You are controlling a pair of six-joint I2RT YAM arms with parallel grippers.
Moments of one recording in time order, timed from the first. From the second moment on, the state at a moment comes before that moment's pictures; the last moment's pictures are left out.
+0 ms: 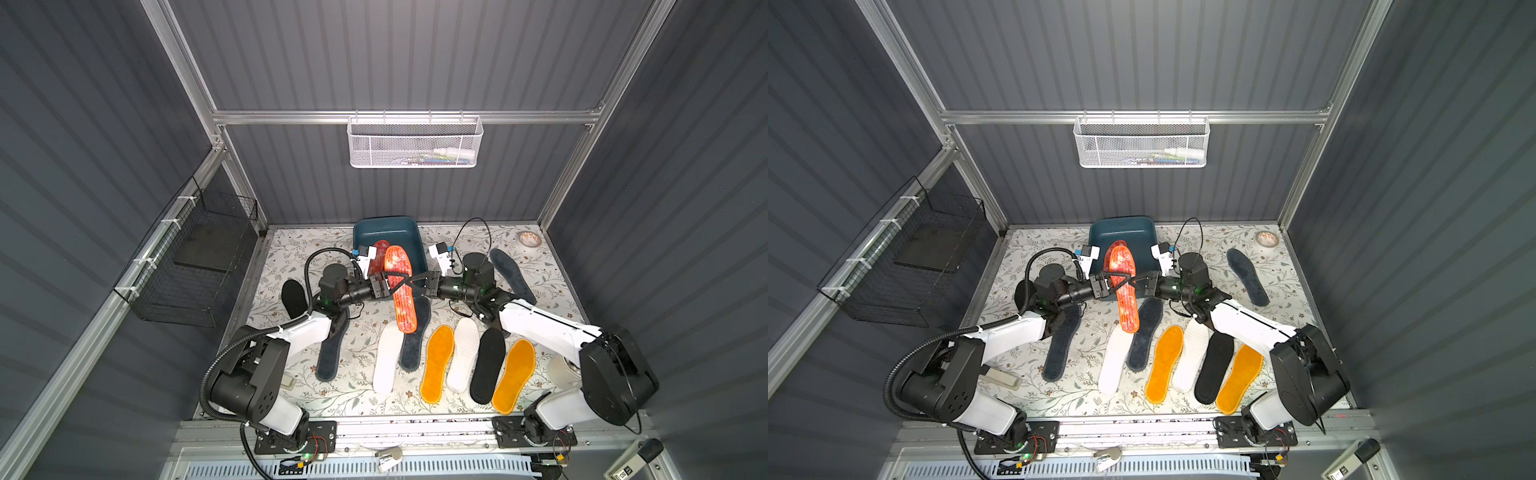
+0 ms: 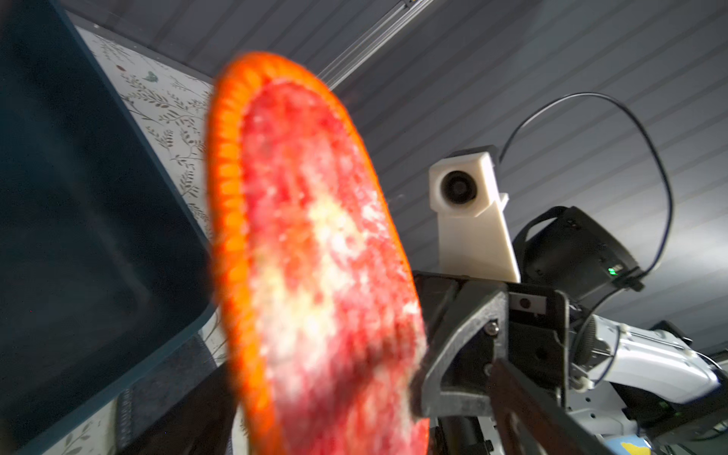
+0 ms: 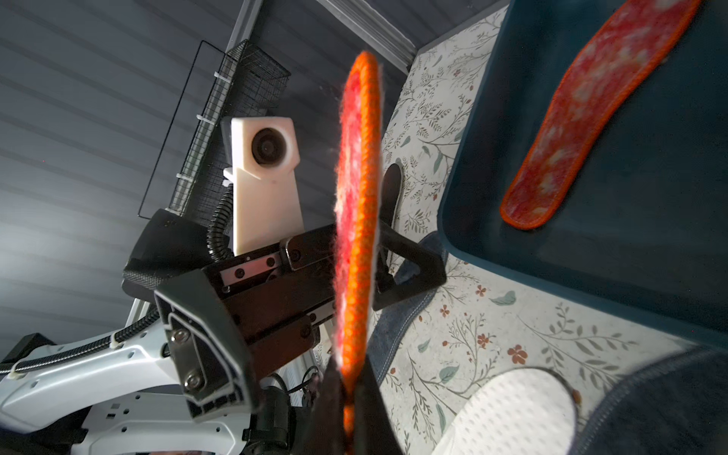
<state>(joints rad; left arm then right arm) -0.44 1.50 0.73 0.68 0.77 -0.86 0.55 1.46 0.91 0.27 -0.62 0.82</state>
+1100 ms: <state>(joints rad) -0.44 0.92 0.73 -0.29 0.06 -0.51 0.45 1.96 1.66 -0.28 -0.29 0.55</state>
